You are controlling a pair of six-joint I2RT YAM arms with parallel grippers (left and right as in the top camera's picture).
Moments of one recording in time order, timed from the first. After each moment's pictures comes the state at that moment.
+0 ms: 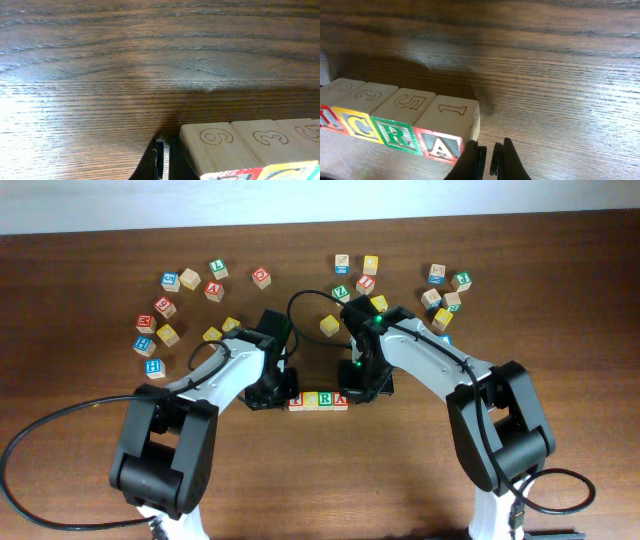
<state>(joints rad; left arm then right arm) -0.38 1.95 1.23 -0.83 0.16 -0.44 0.45 2.02 1.40 -0.97 -0.32 0.48</state>
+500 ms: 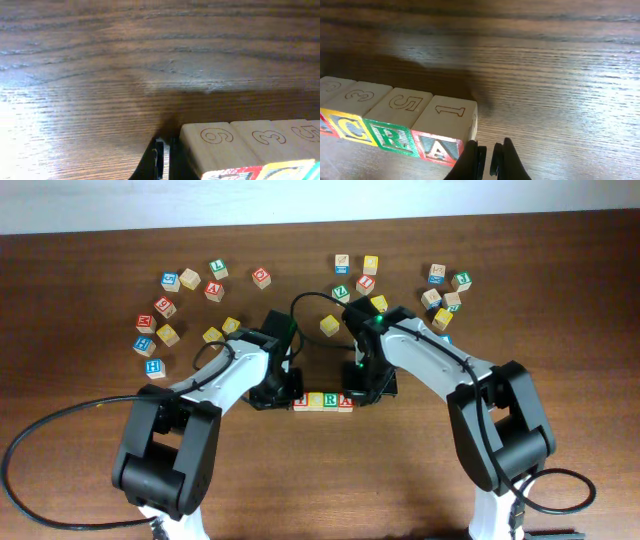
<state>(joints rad) -0.40 1.95 1.23 -0.81 0.18 -0.44 0.44 2.02 1.40 -1.01 -0.29 0.48</state>
